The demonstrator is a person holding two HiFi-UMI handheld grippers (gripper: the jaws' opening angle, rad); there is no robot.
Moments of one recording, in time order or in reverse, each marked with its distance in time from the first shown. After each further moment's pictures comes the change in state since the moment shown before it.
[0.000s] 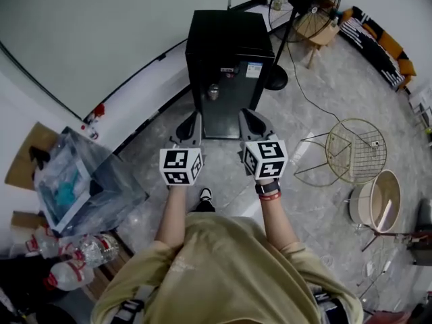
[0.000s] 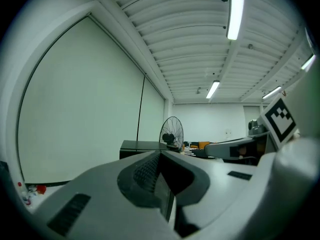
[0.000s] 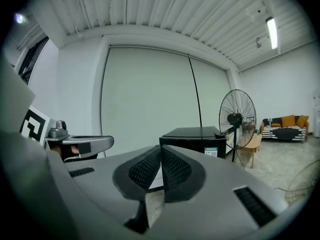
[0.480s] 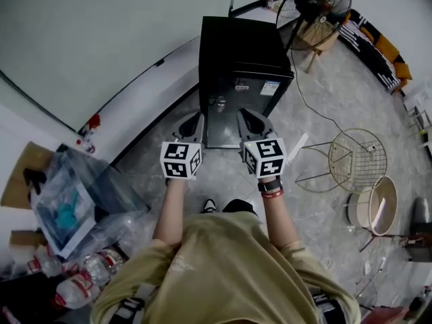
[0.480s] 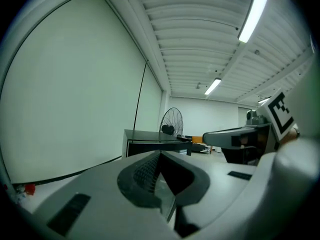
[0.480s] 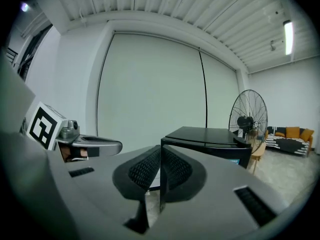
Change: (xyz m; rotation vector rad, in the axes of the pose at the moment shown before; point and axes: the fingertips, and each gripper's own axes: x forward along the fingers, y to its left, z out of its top) left arm 0.096 0.126 -0.034 -0.056 0.110 -0.109; right arm 0.150 0.024 0.006 -0.100 0.061 0.003
